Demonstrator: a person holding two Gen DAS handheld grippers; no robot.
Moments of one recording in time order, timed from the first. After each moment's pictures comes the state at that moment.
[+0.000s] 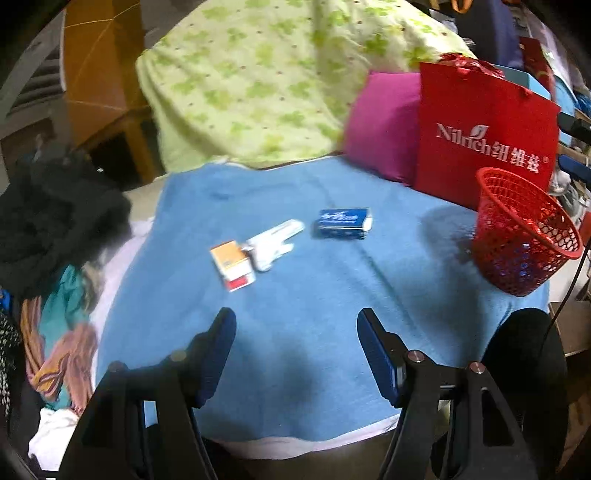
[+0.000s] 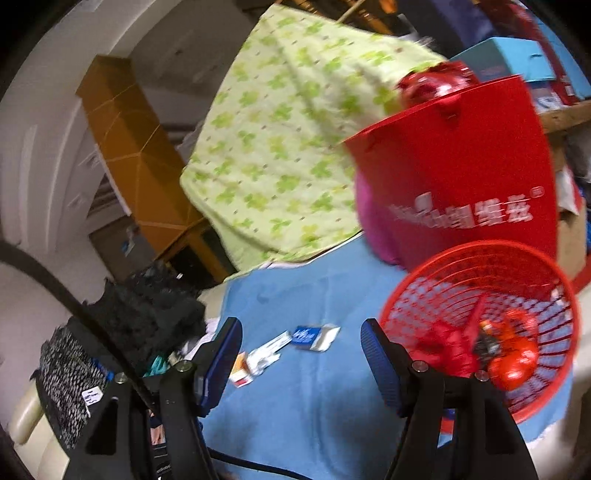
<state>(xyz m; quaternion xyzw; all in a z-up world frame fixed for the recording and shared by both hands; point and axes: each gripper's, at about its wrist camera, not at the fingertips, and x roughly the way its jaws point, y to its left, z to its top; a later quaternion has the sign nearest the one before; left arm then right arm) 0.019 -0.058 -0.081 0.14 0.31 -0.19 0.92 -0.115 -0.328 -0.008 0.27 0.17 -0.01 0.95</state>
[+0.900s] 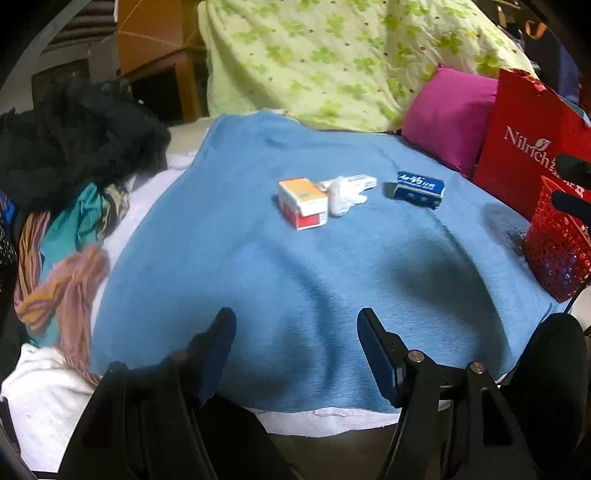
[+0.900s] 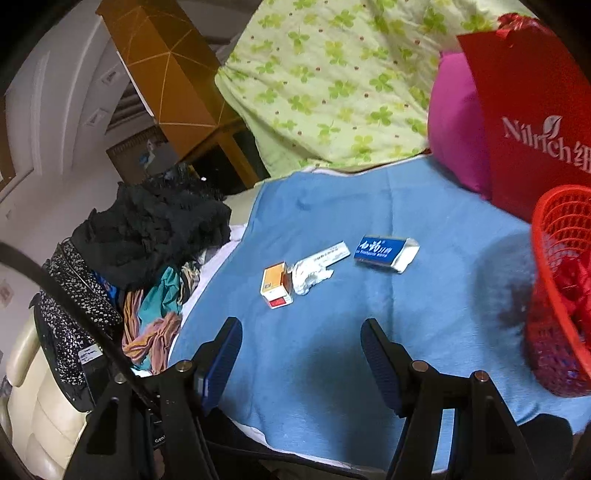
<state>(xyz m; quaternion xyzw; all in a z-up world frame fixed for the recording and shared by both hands) 0.054 0.032 -0.141 0.07 0.37 -0.14 0.92 -0.012 -0.220 -0.071 0.21 0.32 0.07 0.92</state>
